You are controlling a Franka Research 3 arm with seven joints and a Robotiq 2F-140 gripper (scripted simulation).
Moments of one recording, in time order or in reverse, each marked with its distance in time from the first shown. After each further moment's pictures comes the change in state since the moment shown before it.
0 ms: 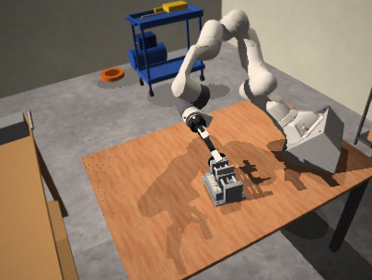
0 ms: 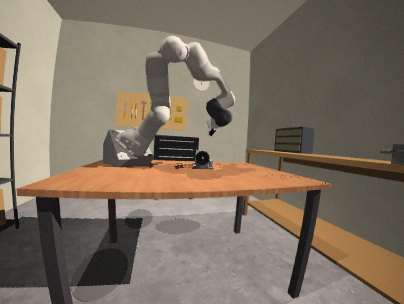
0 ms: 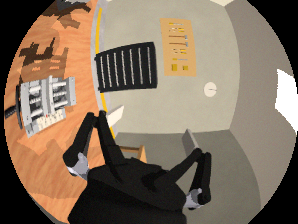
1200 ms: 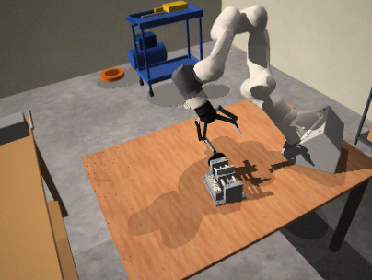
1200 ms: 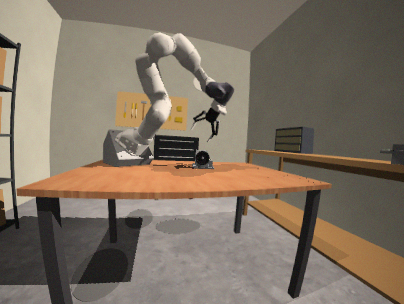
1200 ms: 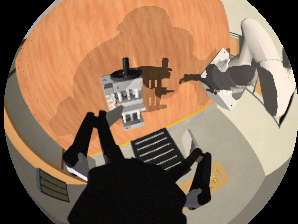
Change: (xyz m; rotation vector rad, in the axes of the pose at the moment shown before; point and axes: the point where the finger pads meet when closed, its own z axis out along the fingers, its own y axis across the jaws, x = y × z) arm 0.074 -0.130 -0.131 0.930 0.756 -1.034
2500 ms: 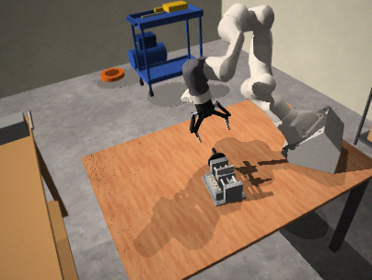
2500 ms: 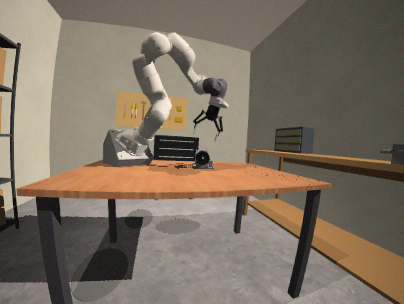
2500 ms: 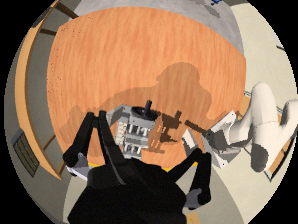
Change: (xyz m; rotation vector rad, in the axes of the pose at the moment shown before) arm 0.073 -0.050 -0.036 0.278 0.377 -0.310
